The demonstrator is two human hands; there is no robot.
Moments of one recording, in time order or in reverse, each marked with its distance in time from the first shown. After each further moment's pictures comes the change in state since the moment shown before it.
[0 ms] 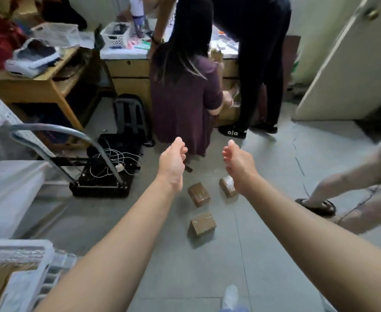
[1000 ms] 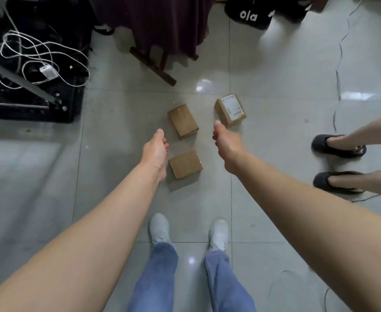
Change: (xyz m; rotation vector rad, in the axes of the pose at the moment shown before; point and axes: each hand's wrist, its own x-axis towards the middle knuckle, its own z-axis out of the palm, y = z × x) left_hand 0.289 -0.318 0.015 0.157 0.285 -0.537; right_hand 0.327 0.259 -0.006 -0.331 -0.043 0.452
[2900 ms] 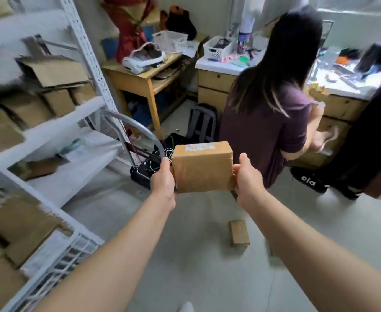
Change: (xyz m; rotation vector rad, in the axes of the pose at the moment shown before) left_hand -0.304 0.175 -0.204 -0.580 0.284 0.418; right_hand -0.346 -0.203 0.060 0.059 -0.254 -0.417
